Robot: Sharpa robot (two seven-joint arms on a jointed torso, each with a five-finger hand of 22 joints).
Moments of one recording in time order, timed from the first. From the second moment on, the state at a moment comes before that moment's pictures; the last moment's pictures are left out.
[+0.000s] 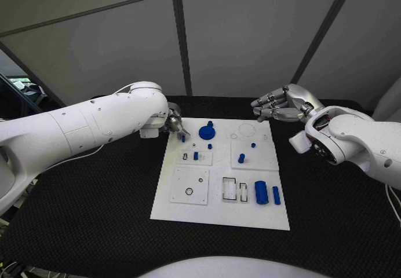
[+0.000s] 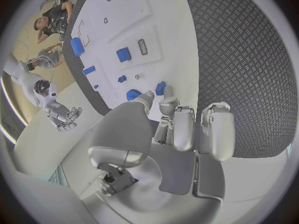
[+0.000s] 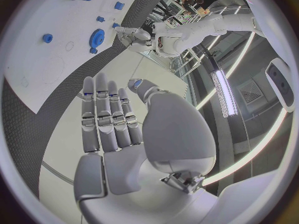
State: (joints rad) left arm 1.34 -0.57 -0.04 1.12 -1.12 0.32 -0.57; left_hand 1.16 0.00 0.19 0.21 0.17 0.93 0.06 0.48 0.46 1.23 0.00 1.12 1.00 1.47 -0.06 1.40 1.31 0.05 1.47 0.05 1.42 1.31; right arm 1.25 -0.84 0.01 1.49 -0.72 -0.34 0.11; right_hand 1.31 -0.14 0.36 0.08 0.51 1.02 0.18 0.08 0.07 1.23 0.11 0.07 0.07 1.32 0.06 0.07 0.34 0.18 0.98 0.17 0.39 0.27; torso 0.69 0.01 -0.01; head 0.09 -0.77
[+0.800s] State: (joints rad) left arm 1.34 -0.59 -0.04 1.14 -1.08 0.32 -0.56; left_hand 1.28 0.03 0.38 0.13 0.17 0.93 0.07 0.46 0.51 1.24 -0.01 1.11 0.98 1.47 -0.07 1.40 1.31 0.05 1.47 0.05 1.42 1.31; right arm 1.25 -0.84 0.01 1.49 -0.72 -0.34 0.11; right_hand 1.31 -0.14 0.36 0.08 0.51 1.02 0.18 0.08 0.07 1.23 0.11 0.07 0.07 1.32 0.06 0.07 0.34 0.18 0.98 0.17 0.39 0.27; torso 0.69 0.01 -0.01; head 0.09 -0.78
